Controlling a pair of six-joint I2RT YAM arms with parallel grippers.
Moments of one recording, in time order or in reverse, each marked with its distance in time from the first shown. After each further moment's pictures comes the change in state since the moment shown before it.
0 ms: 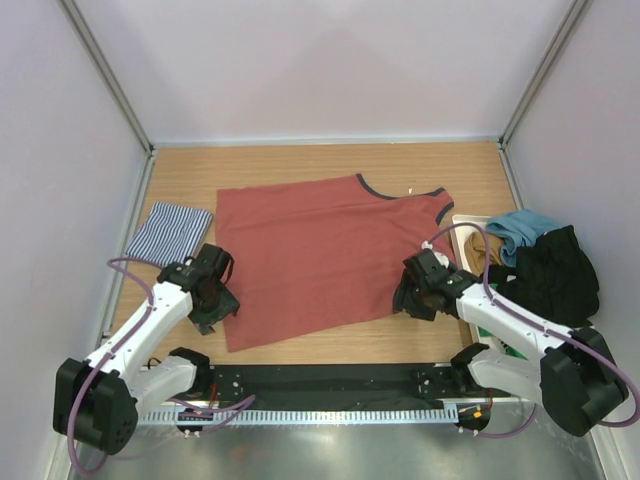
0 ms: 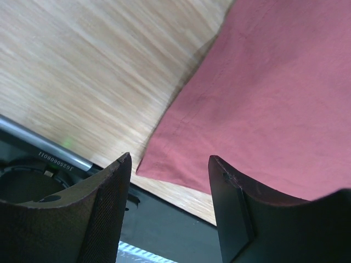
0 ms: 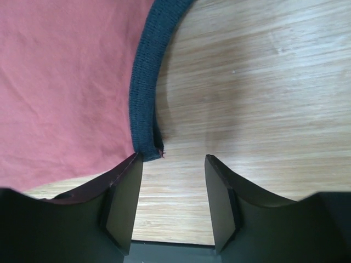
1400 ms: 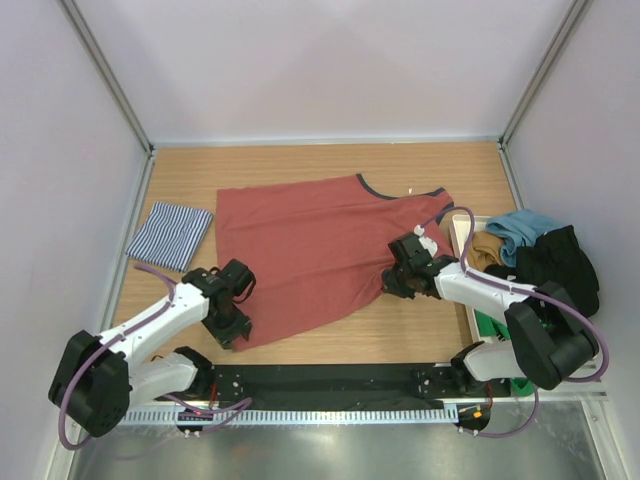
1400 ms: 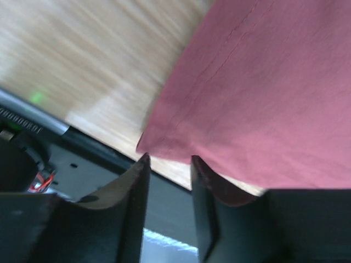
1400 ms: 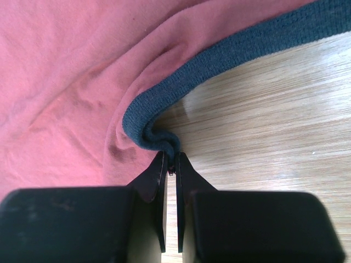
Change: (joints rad) left arm -0.219 0.084 -0.065 -0.023 0.109 -0.249; right arm 0.000 0.272 0.094 0.265 0.035 0.155
